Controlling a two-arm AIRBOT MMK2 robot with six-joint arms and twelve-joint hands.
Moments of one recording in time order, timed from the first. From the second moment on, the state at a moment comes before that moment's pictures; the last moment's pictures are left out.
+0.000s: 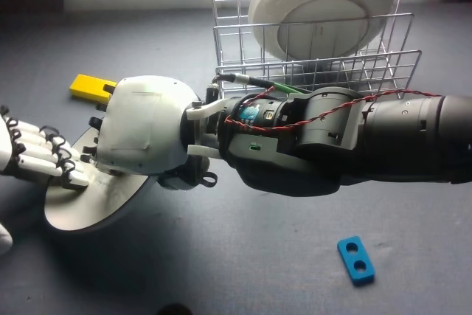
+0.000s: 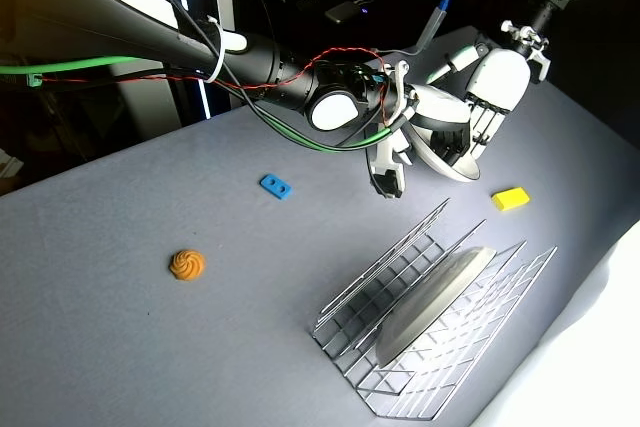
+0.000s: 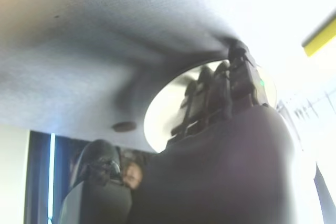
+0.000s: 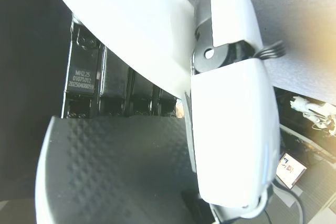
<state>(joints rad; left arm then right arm) 0.84 -1.00 1.71 1.62 -0.99 -0.42 -0.32 -1.69 1.38 -0.19 0.26 -1.31</state>
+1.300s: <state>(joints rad) 0.57 -0.93 1.67 1.70 -0.99 -0.41 -0.16 -1.40 1.07 0.03 0.10 -1.30</state>
